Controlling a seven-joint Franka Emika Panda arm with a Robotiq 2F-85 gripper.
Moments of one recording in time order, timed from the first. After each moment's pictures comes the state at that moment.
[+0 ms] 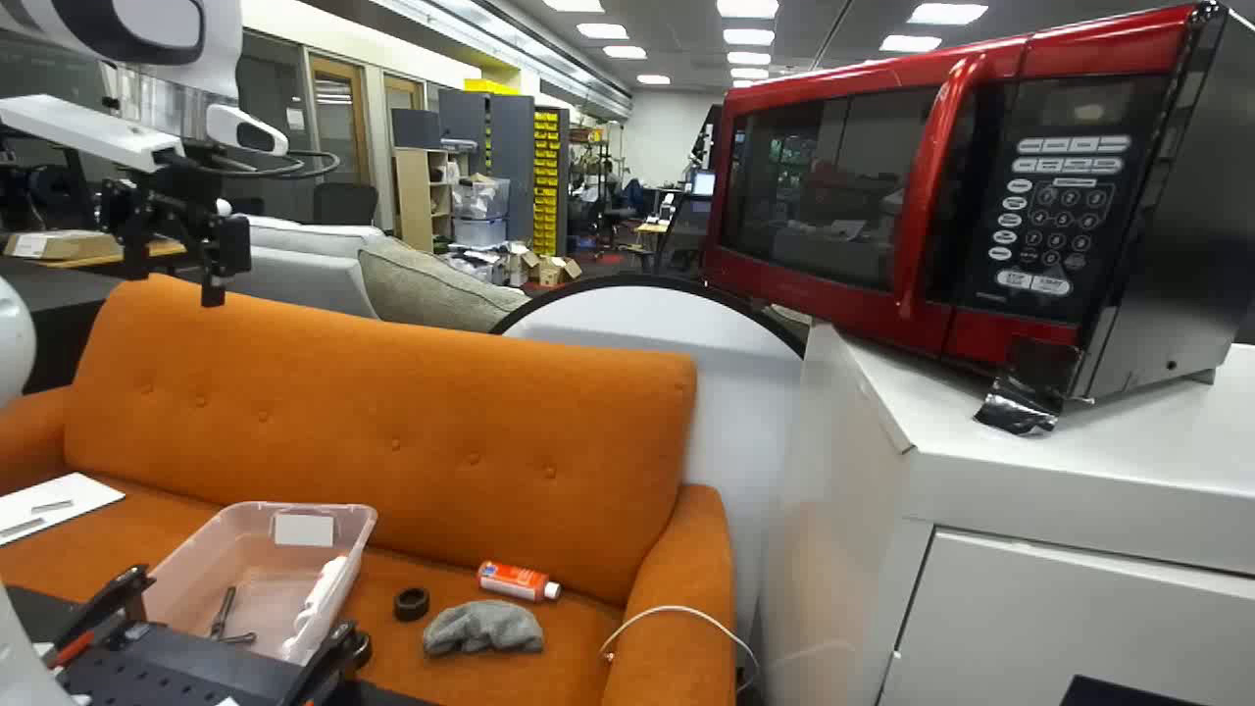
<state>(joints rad) 0.21 -0.62 0.08 -2.68 0.29 2.03 0.05</state>
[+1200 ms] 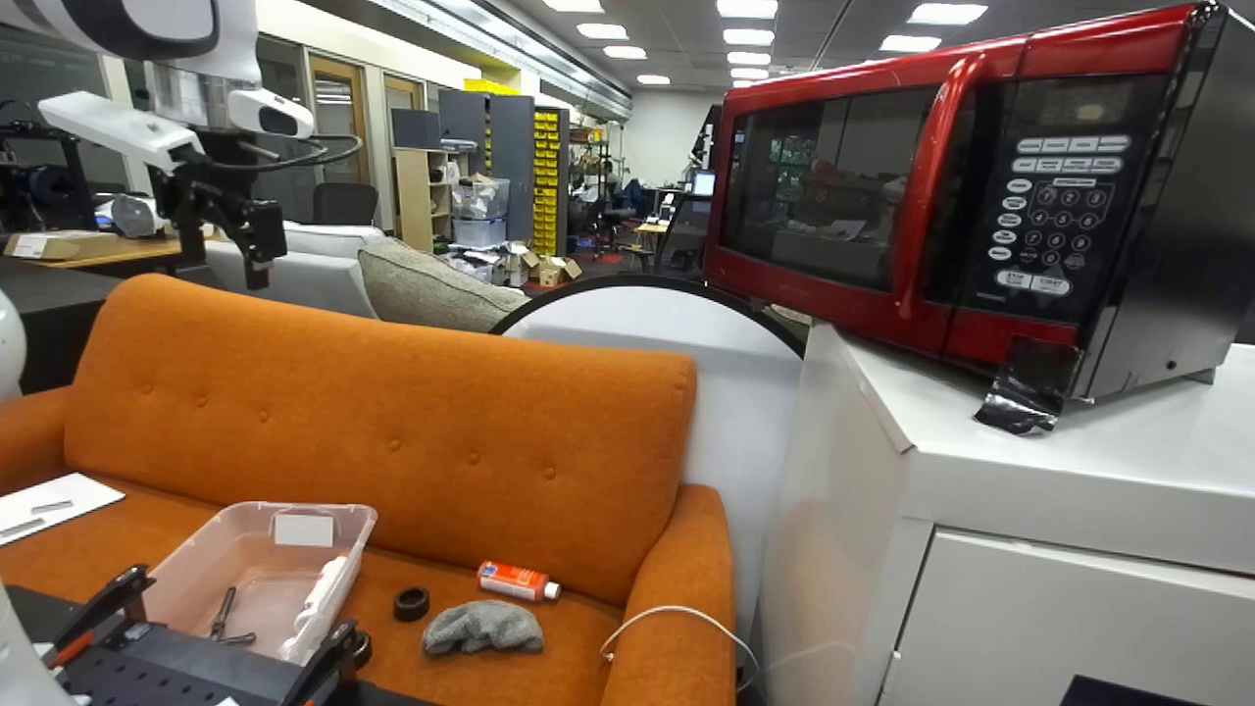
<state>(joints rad) 0.14 -0.65 0.08 -2.69 0.28 2.17 0.13</state>
